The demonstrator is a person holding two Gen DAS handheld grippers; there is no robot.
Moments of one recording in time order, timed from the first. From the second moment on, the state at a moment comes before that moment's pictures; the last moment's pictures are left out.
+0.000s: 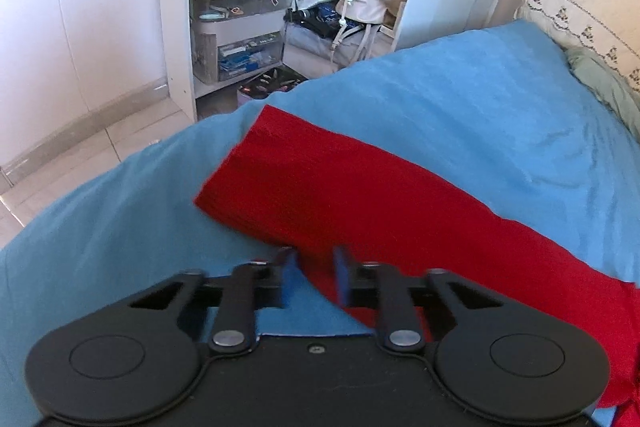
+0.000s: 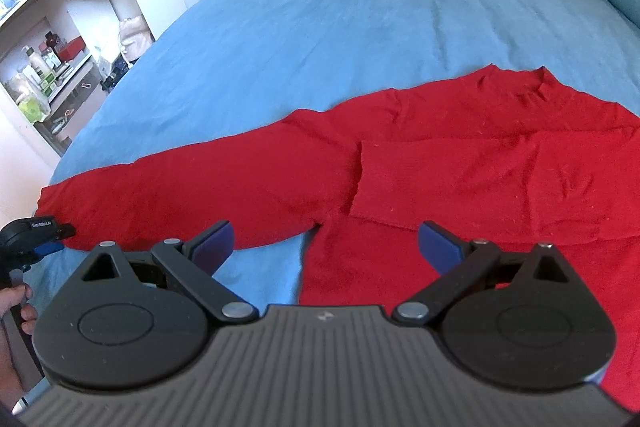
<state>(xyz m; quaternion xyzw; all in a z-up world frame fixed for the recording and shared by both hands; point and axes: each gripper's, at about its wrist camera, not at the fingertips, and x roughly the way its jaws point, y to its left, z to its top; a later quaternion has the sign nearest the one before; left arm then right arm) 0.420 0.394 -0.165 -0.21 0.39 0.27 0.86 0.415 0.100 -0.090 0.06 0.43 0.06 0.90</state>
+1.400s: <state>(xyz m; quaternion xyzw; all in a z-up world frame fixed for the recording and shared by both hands) 0.466 -0.075 -0.162 0.05 0.40 -0.09 0.91 0.400 -0.201 -0.088 0.07 0.41 0.00 0.91</state>
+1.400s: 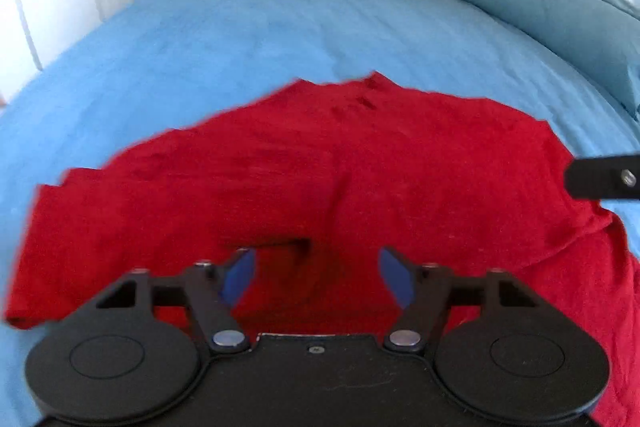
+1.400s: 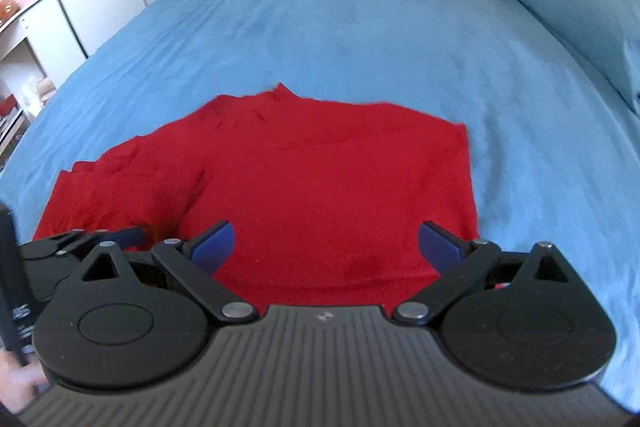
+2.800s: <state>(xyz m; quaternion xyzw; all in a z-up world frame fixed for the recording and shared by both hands) 0.446 0.097 -0.165 0.01 0.44 0.02 0.90 0.441 -0.098 -0.159 0.05 0.44 -0.03 0.89</state>
